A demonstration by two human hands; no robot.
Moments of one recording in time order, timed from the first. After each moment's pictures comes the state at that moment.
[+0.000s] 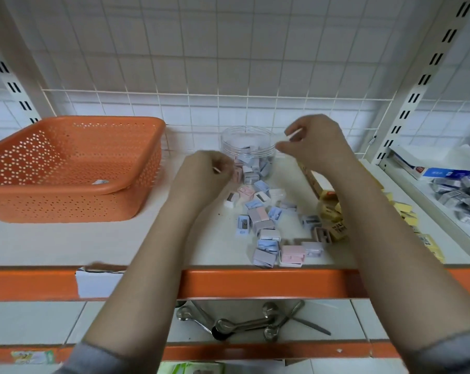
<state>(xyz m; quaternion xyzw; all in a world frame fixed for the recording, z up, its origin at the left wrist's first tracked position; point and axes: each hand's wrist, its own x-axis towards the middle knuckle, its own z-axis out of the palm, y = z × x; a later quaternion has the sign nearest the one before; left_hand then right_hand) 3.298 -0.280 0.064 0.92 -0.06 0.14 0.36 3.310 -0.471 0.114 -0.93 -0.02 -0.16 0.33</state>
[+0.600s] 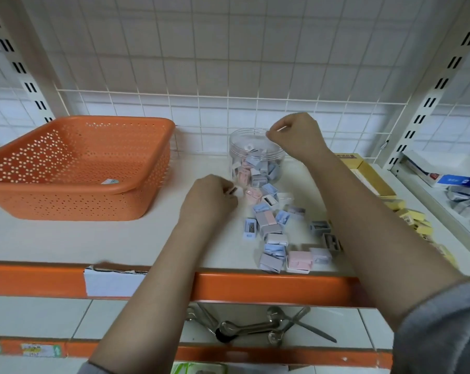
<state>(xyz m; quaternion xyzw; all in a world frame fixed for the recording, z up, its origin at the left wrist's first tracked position) 3.284 -0.282 0.043 0.95 0.00 0.07 0.30 3.371 -0.449 0.098 -0.91 -0.04 -0.15 0.38</state>
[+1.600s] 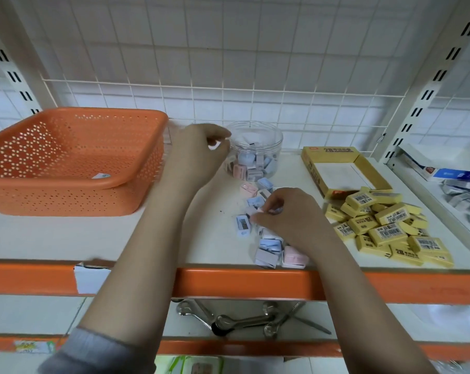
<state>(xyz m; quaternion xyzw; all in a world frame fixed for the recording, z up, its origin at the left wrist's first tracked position) 3.301 -0.275 0.088 0.89 -0.07 0.22 0.39 3.248 -0.442 0.043 -0.94 -0.01 -0.01 0.34</state>
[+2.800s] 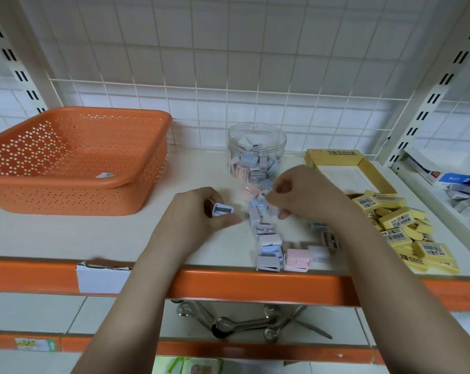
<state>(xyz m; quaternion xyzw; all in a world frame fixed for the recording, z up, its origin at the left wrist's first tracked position) 3.246 -0.260 0.031 0.91 -0.04 0.08 0.40 3.275 -0.455 0.076 -0.95 -0.08 0.06 0.28</state>
